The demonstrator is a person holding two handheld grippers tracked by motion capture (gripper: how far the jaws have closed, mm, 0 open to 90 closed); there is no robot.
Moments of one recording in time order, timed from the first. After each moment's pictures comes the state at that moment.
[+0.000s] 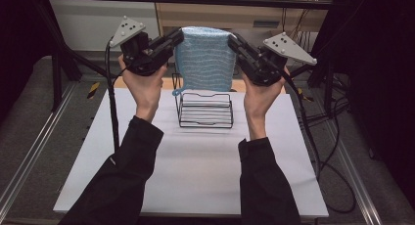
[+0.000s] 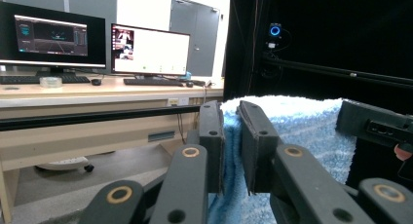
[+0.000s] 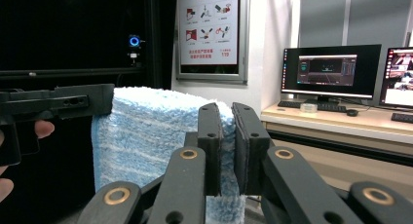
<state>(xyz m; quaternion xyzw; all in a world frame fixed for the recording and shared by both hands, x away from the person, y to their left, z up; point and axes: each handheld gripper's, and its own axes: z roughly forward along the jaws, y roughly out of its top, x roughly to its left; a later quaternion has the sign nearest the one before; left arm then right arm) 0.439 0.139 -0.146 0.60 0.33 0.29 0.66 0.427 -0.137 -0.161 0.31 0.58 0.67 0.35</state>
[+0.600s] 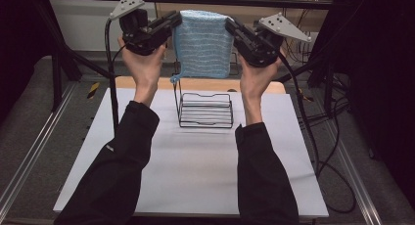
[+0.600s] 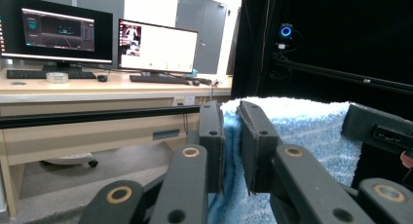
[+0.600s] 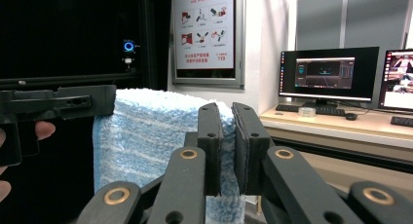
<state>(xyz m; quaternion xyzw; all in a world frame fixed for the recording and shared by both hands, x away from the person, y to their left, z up) 0.473 0.140 -0.121 0.60 0.36 0.28 0.66 0.461 -0.131 -0.142 0.31 0.58 0.67 0.35</state>
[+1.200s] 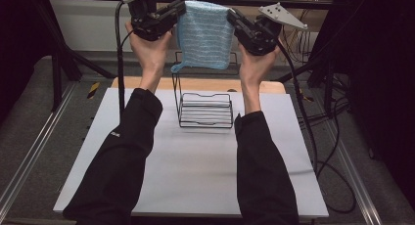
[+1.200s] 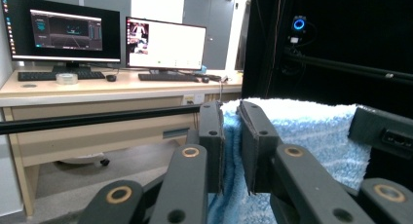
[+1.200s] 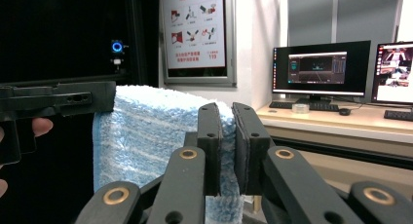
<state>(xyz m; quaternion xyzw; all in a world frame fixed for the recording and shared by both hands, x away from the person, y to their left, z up) 0.508 0.131 -0.117 0.61 0.36 0.30 0.64 0.495 -0.135 -0.140 0.33 0.57 0.66 0.35</state>
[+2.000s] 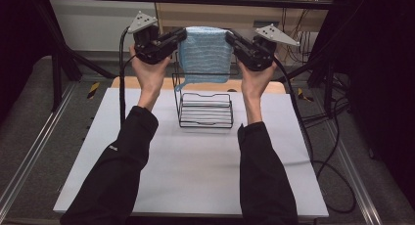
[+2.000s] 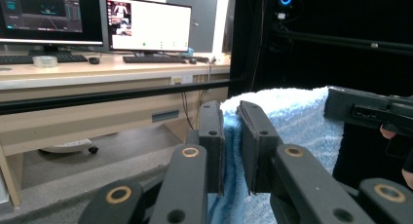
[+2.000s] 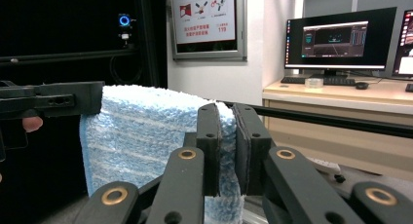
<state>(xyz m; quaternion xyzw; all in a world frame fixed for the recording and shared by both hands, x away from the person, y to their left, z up) 0.503 0.138 -0.172 0.64 0.34 0.27 0.63 0.503 -0.144 -0.189 0.33 0.61 0.65 0.31</state>
